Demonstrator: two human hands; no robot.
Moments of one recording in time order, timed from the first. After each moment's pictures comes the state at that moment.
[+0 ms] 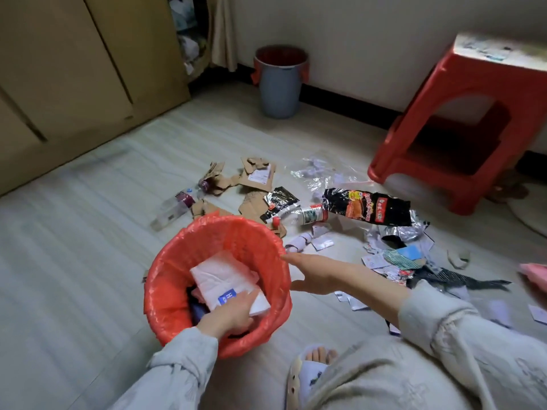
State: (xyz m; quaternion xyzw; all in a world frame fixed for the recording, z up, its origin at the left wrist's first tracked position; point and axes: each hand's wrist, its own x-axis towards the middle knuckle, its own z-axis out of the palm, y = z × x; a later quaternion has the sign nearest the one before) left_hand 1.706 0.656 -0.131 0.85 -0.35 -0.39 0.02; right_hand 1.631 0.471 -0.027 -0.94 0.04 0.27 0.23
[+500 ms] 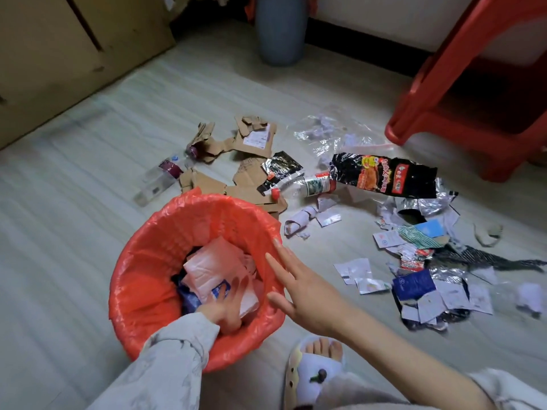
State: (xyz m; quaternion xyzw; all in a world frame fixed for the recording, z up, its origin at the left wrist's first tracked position) left_hand 1.716 0.654 -0.213 0.84 -0.29 -0.44 -0.09; right_hand 1.611 0.485 -0.101 -0.95 0.02 0.12 0.27
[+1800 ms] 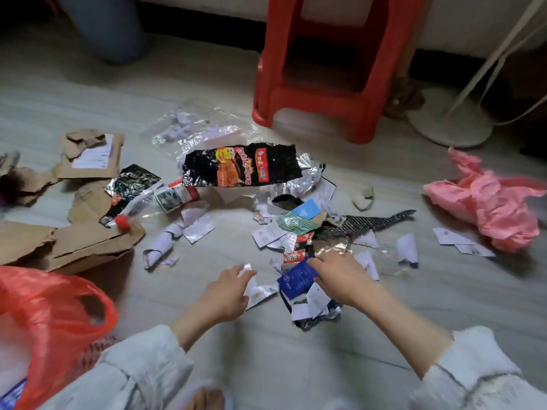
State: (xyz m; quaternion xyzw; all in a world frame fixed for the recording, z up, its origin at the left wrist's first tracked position) left_hand 1.626 0.379 -0.238 0.78 -0.52 -0.36 -0.05; right_hand 1.449 0.226 -0.193 -0.93 0.27 0.25 0.09
